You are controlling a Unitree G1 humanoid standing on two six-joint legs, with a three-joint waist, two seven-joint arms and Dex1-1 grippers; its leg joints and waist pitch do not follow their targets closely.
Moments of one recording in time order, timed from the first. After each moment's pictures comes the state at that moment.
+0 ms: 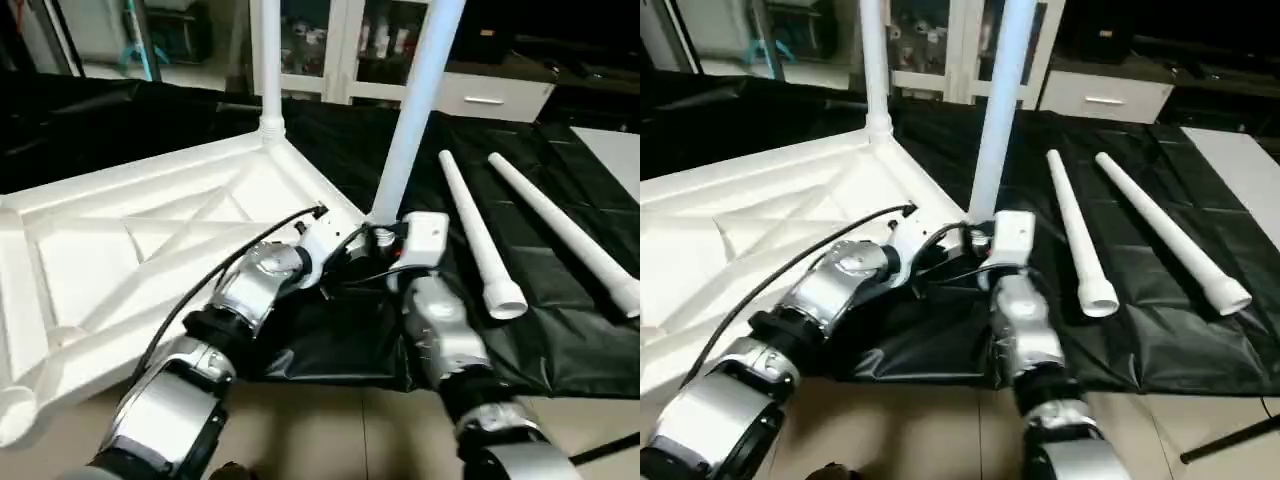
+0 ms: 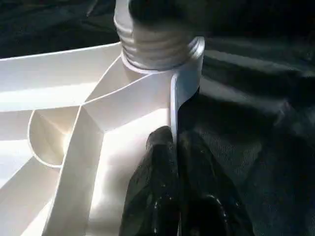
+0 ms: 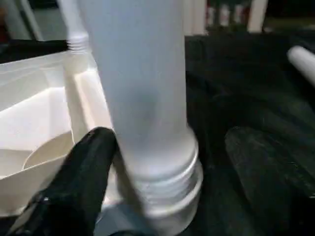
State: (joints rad) left arm -0.77 0.13 -0.30 0.77 0.15 0.20 -0.64; right arm -0.54 -0.01 -0.05 0.70 0.15 -0.09 0.14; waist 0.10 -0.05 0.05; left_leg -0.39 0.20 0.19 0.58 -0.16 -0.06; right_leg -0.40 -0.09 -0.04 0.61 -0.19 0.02
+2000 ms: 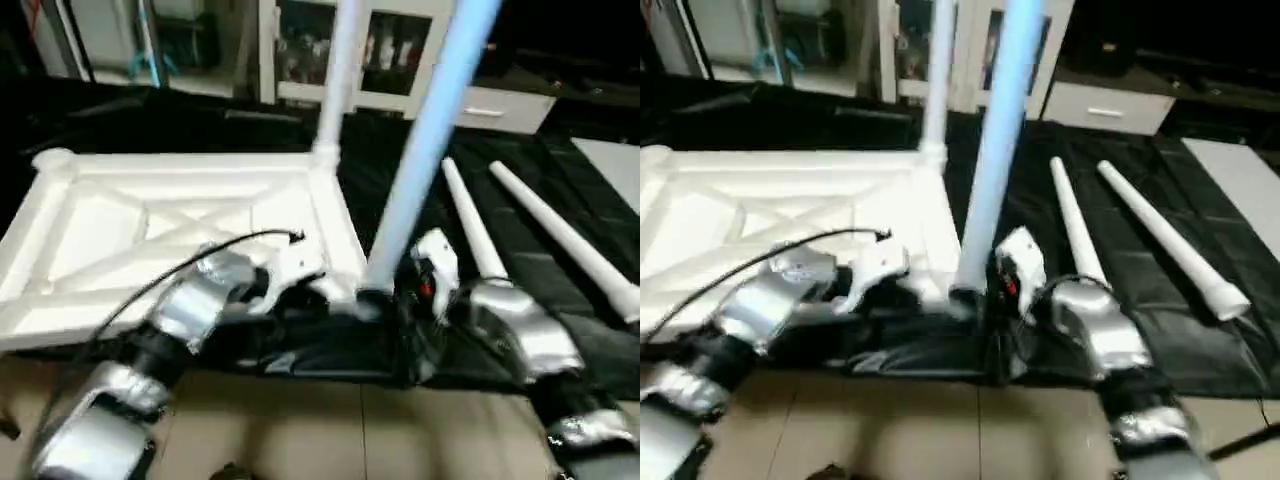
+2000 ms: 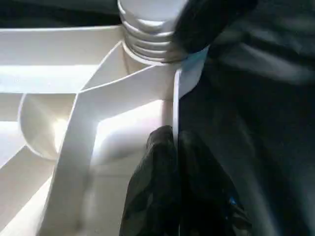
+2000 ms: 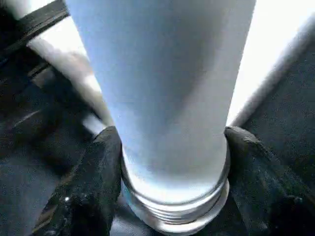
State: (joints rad) left arm -0.68 0.27 -0.37 0.57 0.10 0.29 -0.95; right arm -0.51 -0.25 0.08 0.61 0.23 0.23 0.71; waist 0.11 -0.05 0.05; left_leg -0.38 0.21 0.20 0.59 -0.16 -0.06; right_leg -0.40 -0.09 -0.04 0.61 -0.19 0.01
